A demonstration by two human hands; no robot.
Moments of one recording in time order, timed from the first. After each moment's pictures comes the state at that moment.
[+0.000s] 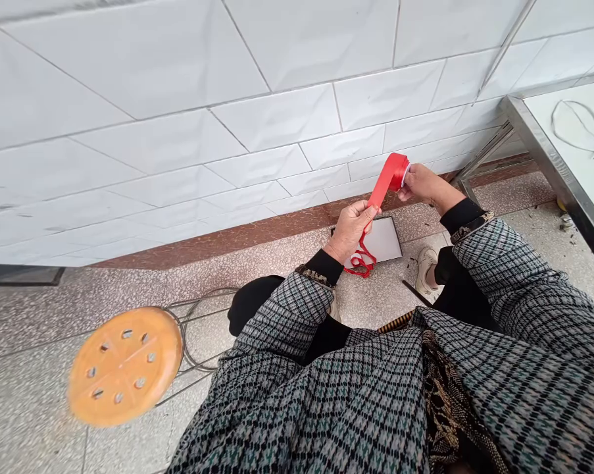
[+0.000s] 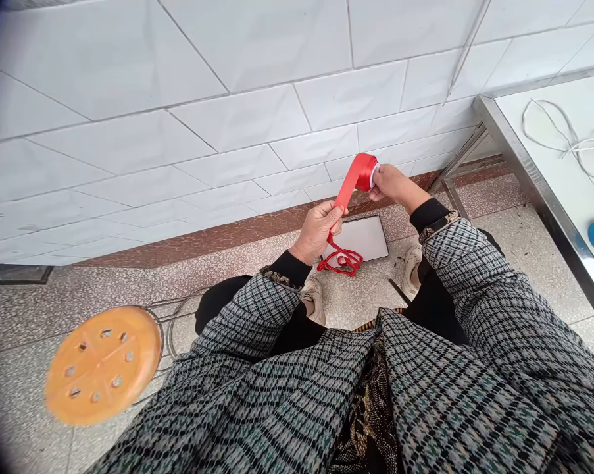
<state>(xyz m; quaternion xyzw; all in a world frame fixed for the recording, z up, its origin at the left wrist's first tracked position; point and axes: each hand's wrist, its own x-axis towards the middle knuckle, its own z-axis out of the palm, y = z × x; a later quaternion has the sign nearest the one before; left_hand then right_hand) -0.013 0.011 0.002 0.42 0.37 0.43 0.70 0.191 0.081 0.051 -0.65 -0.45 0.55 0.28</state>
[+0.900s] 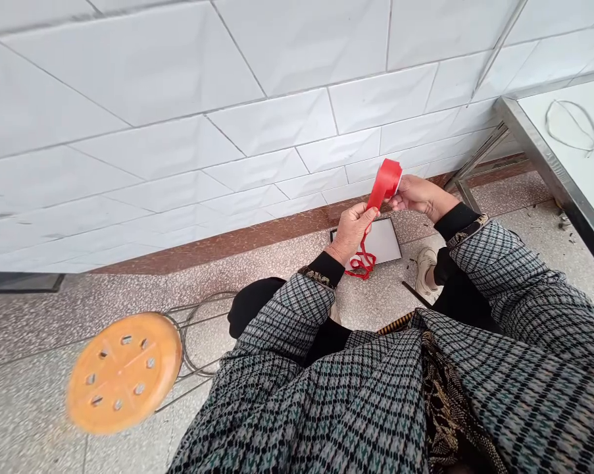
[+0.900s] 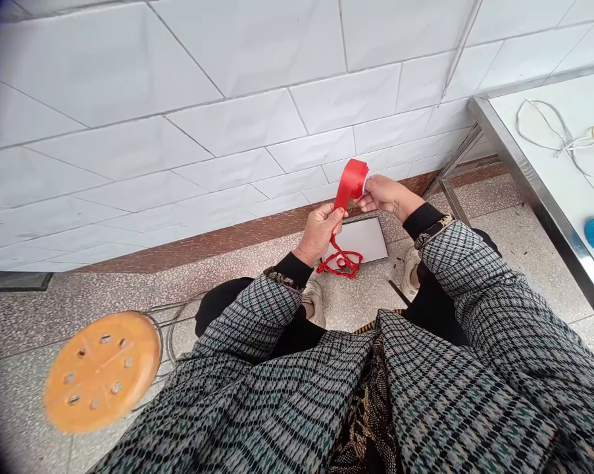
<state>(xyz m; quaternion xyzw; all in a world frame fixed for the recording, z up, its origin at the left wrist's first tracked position) -0.006 0.012 -0.009 0.45 0.42 0.45 0.65 0.177 0.066 0.057 -0.57 -0.32 0.70 0.29</state>
